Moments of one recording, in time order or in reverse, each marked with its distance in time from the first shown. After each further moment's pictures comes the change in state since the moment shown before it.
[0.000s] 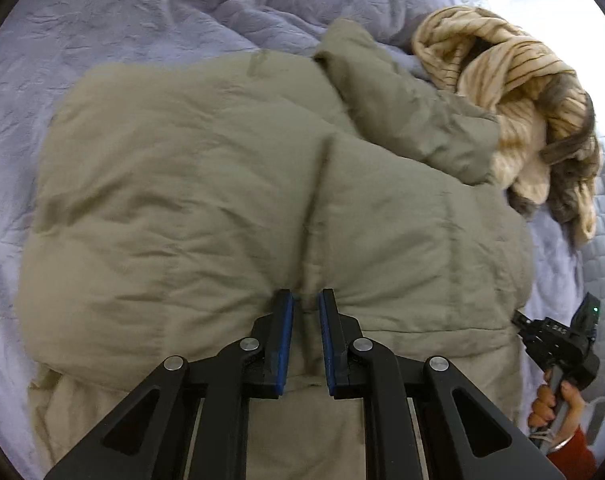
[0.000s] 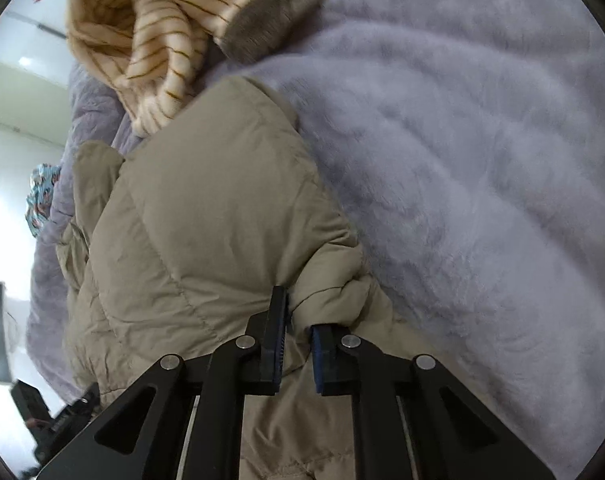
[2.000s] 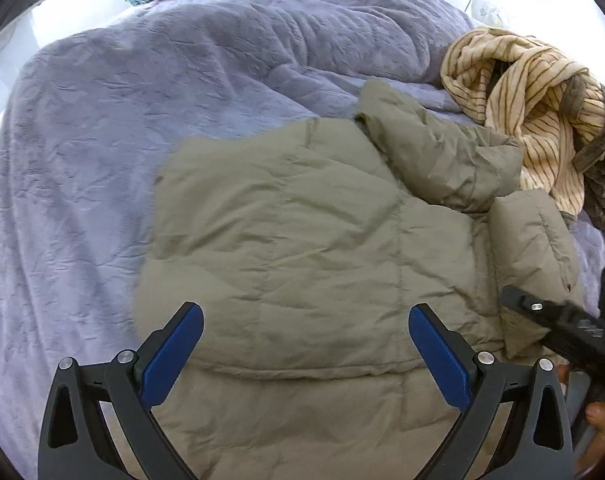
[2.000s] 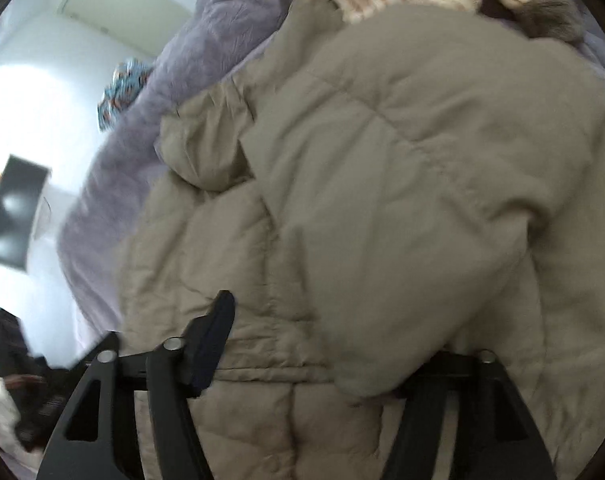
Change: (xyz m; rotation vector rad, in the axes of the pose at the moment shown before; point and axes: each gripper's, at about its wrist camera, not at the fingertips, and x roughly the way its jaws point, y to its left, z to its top) left arm -0.044 -0.012 -0.006 0.039 -0.154 0.223; right arm 0.047 0.176 -0.059 -0.352 0.113 0.183
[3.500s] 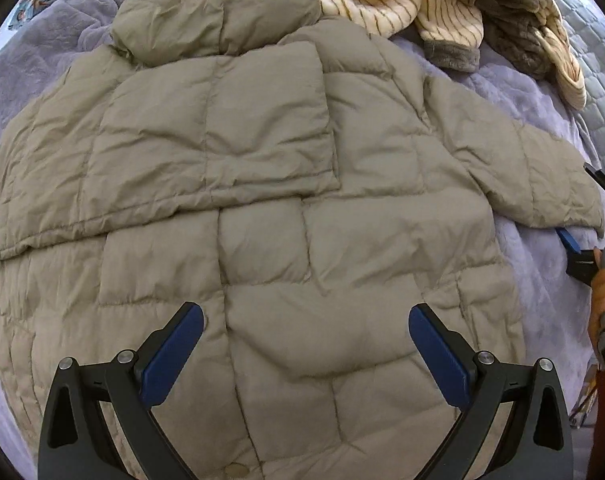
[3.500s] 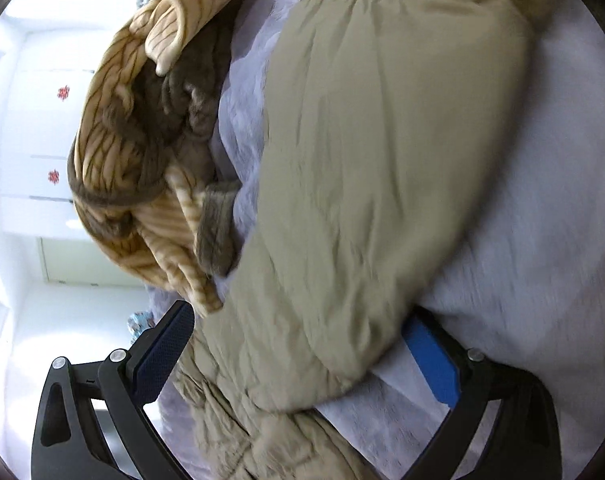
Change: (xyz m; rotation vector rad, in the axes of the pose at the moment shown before) left arm 0.002 -0.202 -0.098 0.265 0.258 -0.103; right arm -0.222 -0.326 -0.014 0.708 -0.468 0.170
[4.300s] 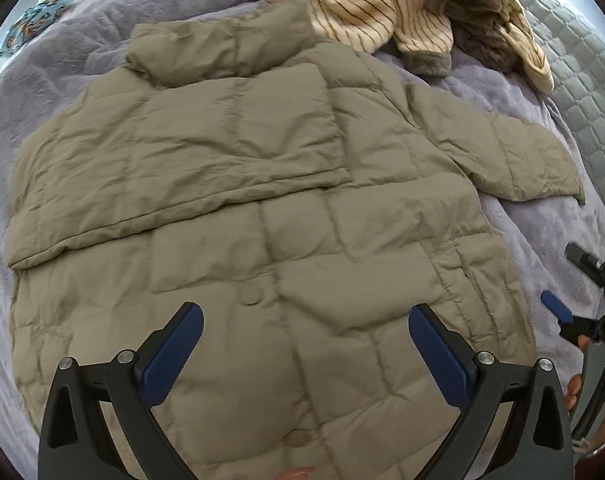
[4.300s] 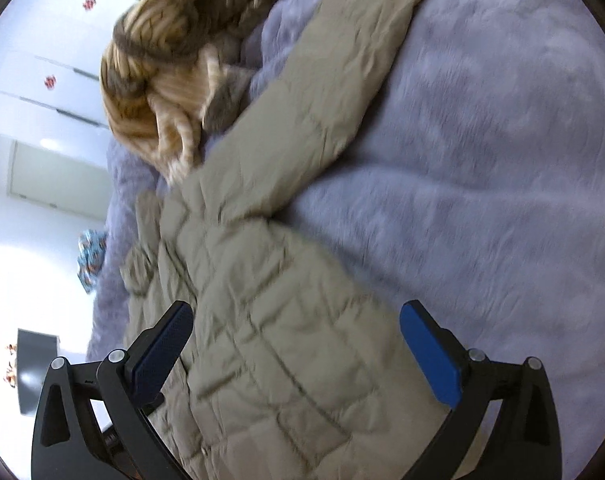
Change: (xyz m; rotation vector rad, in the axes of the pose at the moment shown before) left arm -0.033 0.027 -0.025 0.105 -0.050 -0.041; right arm -0.050 0.014 -0.177 -0.260 0.046 -0.187
